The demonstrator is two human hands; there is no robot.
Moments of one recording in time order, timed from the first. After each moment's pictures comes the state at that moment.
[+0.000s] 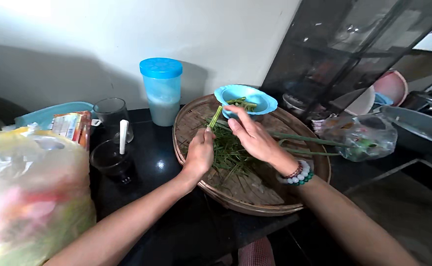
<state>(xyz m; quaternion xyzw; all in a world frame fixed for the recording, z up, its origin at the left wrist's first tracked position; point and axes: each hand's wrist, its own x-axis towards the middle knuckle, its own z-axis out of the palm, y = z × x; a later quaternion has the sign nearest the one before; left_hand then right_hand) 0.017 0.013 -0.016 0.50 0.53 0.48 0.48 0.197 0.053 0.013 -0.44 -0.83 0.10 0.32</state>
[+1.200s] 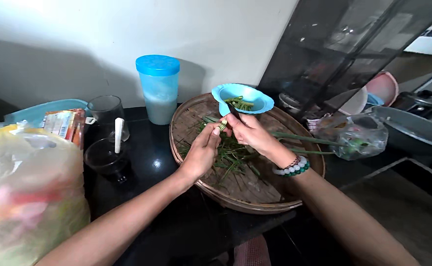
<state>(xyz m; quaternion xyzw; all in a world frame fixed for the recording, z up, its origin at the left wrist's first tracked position) 0.017 0.007 -0.019 0.58 0.37 0.50 0.53 0.204 0.059 0.016 -0.38 -0.77 0.36 0.36</state>
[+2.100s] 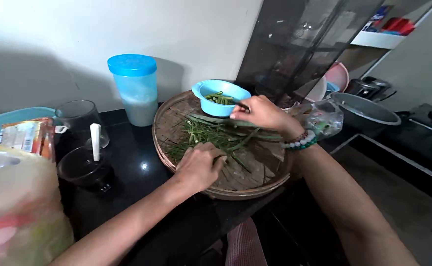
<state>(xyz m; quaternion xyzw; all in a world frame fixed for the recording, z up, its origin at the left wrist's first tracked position) 0.027 -0.010 -0.019 0.85 0.44 0.19 0.20 0.278 0.094 0.060 -0.50 -0.85 0.03 0.16</state>
